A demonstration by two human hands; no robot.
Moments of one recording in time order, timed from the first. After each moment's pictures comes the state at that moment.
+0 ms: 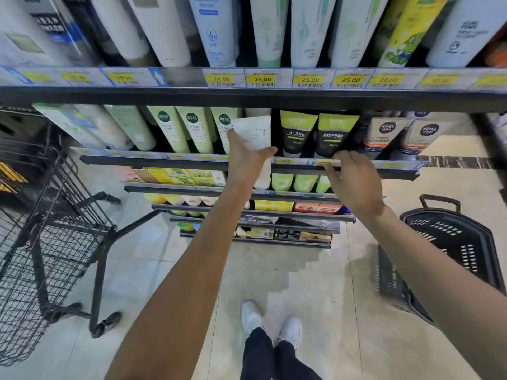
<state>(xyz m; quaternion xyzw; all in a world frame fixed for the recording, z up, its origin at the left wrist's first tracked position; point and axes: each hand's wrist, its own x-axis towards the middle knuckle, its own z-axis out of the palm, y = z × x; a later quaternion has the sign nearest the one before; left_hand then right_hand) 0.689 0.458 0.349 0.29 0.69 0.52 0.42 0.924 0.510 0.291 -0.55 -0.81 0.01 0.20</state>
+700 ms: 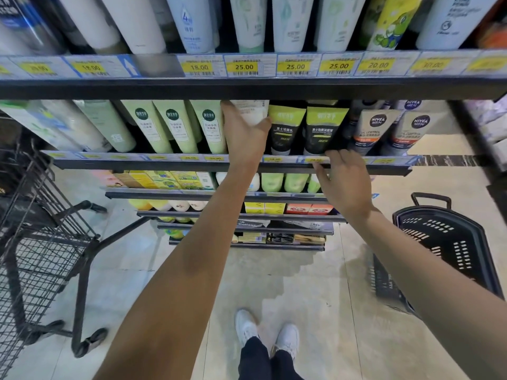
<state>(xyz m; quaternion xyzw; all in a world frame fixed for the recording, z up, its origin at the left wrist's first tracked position) 0.705 0.506 0.341 0.38 0.67 0.59 0.26 0.925 0.516 0.263 -0.55 -0.80 -0.04 0.22</state>
